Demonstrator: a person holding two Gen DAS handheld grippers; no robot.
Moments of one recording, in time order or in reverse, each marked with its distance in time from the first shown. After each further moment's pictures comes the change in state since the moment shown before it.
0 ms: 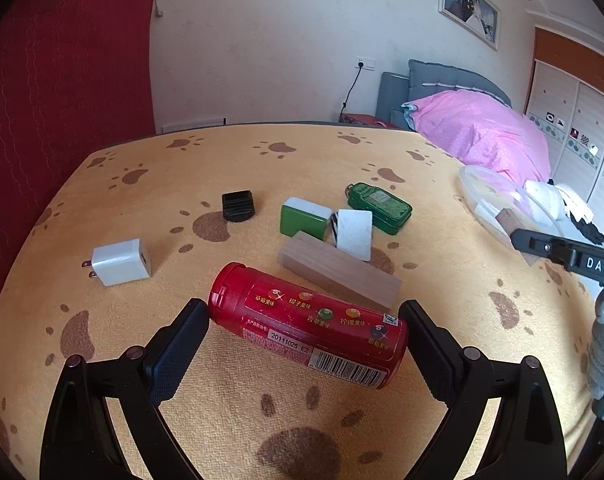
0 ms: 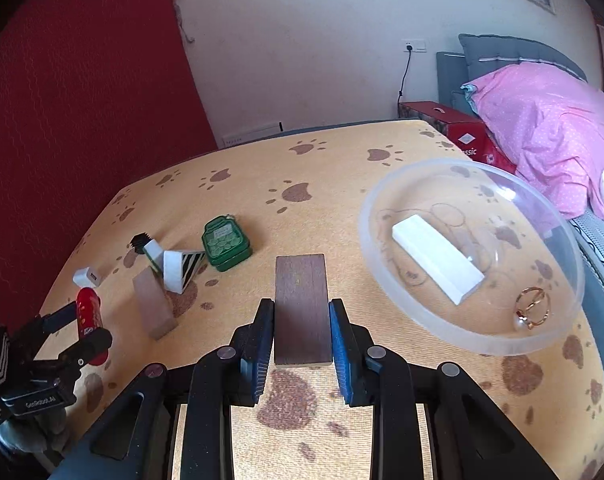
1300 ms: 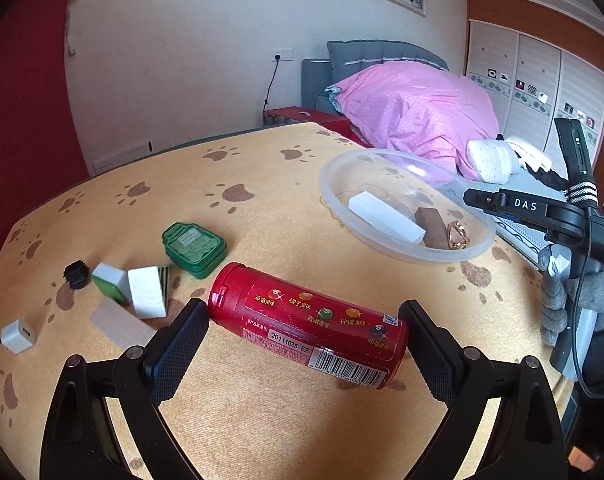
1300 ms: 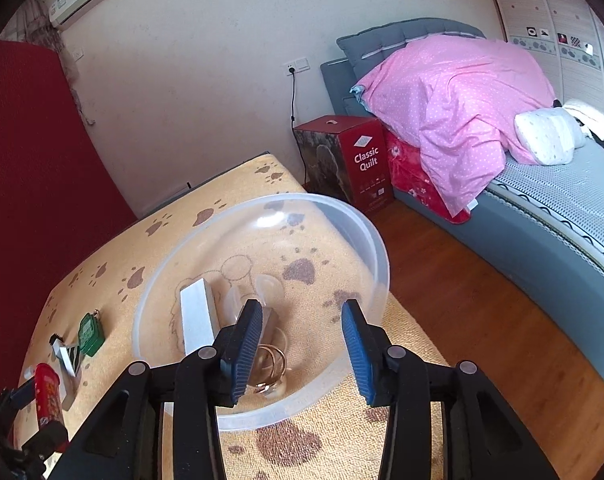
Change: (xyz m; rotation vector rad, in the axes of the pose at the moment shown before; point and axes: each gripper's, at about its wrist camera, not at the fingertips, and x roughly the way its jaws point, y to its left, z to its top) left arm 0.025 -0.159 0.036 0.205 0.026 -0.137; right arm -0.023 -0.161 0.004 0.284 -0.144 -0.168
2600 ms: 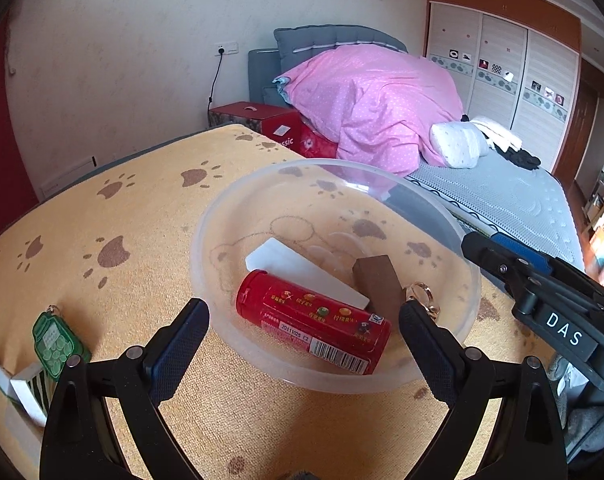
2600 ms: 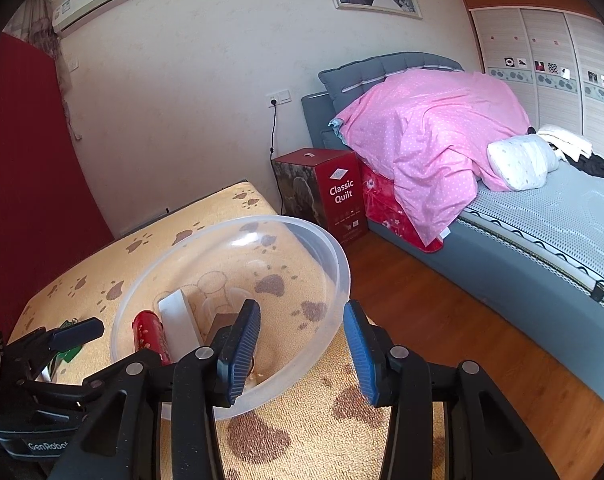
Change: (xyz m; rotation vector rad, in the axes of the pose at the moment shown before) left arm 0.094 -0.072 0.055 0.086 0.039 -0.123; right arm -0.010 -0.004 -0.013 -0.021 -0.121 -0.095
